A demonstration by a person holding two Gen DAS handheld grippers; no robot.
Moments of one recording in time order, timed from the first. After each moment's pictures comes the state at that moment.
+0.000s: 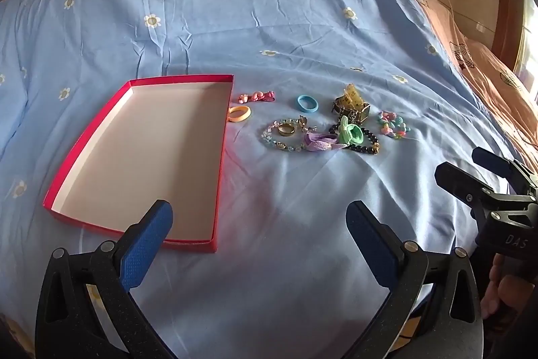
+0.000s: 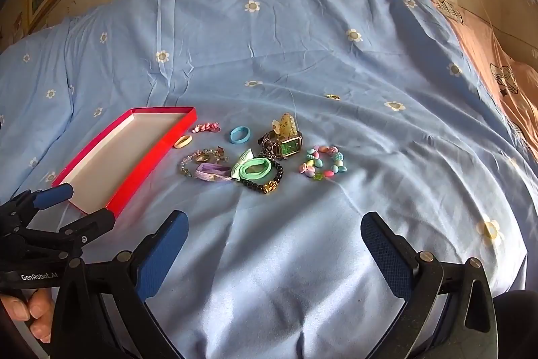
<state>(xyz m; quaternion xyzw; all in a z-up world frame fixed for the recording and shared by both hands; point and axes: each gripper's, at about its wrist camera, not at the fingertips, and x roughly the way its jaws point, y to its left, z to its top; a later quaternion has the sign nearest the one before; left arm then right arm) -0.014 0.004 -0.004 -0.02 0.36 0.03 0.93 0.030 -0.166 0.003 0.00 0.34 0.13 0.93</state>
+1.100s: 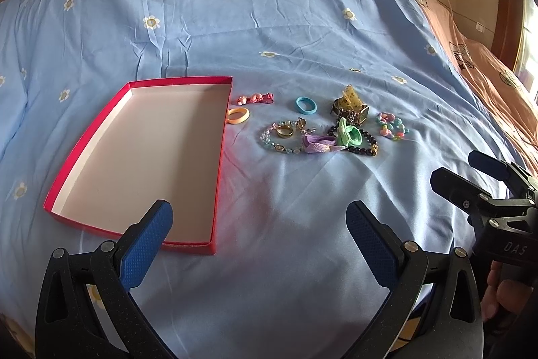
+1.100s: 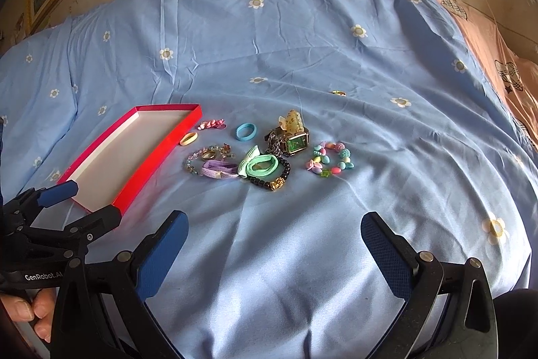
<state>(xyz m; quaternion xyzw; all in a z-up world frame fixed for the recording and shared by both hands) -0.011 0.001 -0.004 -0.02 0.36 0.03 0.93 0.031 -0.162 0.002 0.00 0.34 0.14 0.93</state>
